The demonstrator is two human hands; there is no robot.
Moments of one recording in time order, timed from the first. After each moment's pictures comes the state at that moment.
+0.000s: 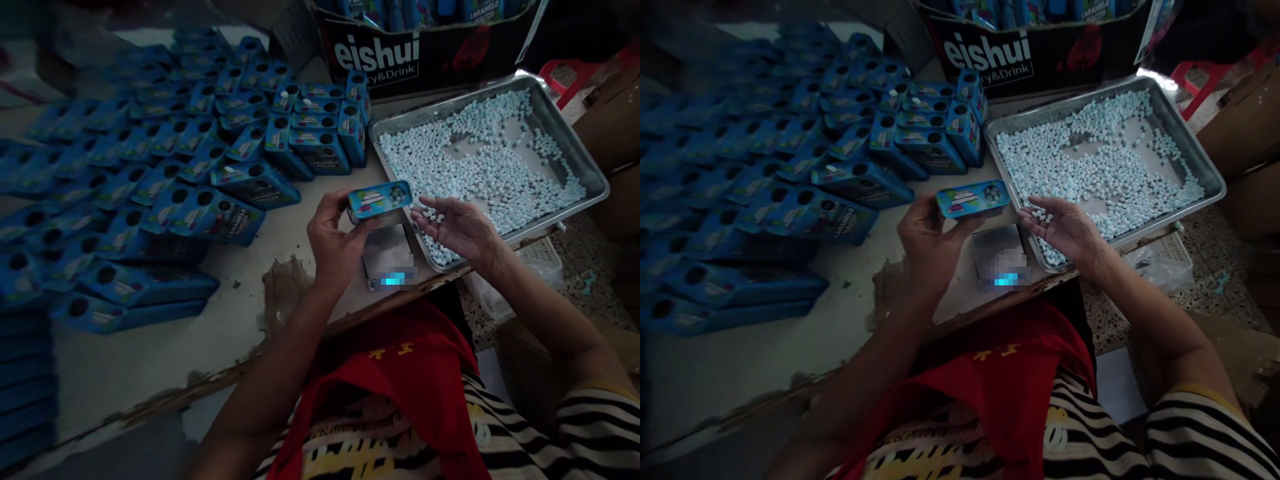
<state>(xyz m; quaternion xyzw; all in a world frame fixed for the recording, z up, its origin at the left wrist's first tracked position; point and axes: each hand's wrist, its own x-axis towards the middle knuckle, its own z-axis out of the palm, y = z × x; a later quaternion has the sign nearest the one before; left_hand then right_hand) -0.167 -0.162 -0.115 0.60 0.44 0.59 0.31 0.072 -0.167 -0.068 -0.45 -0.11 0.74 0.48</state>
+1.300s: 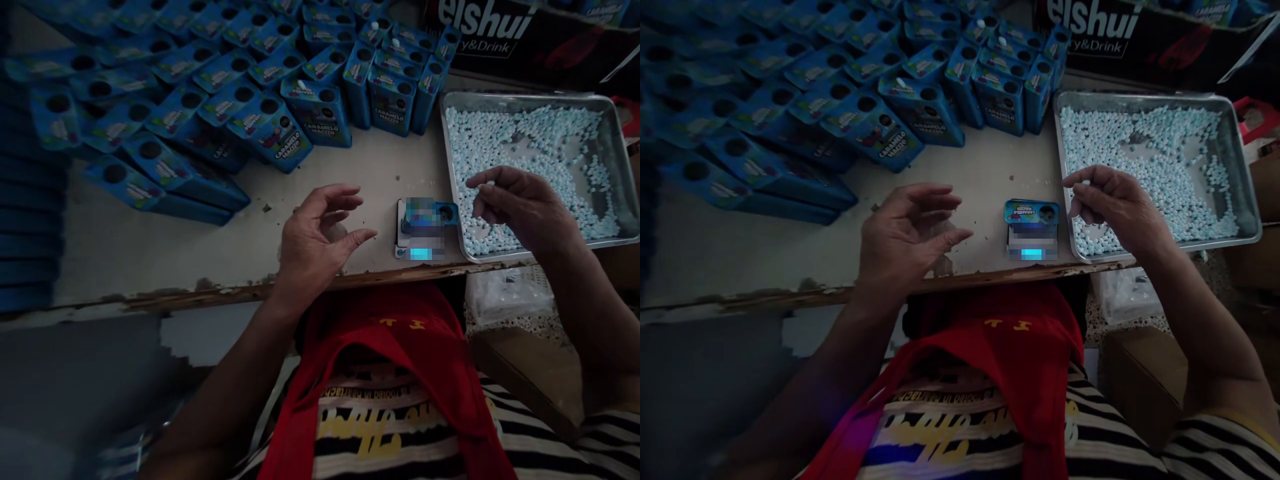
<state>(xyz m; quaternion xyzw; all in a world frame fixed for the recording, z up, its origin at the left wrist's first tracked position) -0.247 -0.259 -0.092 0.57 0.57 0.50 0.33 0.065 -0.169 0.007 -0.51 -0.54 0.60 0.31</state>
